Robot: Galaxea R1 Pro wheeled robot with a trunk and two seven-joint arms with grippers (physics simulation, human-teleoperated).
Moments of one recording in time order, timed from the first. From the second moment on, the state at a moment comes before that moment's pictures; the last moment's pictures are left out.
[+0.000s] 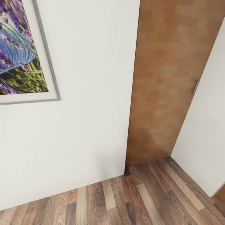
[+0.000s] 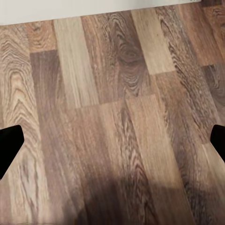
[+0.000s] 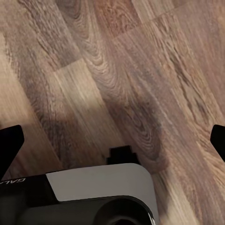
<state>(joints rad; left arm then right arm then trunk) -0.01 -0.05 0.00 -0.58 0.06 -0.23 0.00 0.00 0.00 -0.11 -0.49 -0.07 -0.02 0.00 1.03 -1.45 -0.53</state>
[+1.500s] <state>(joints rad) -0.01 -0.05 0.00 -0.58 0.06 -0.23 0.00 0.00 0.00 -0.11 -0.49 -0.07 -0.02 0.00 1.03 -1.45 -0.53</state>
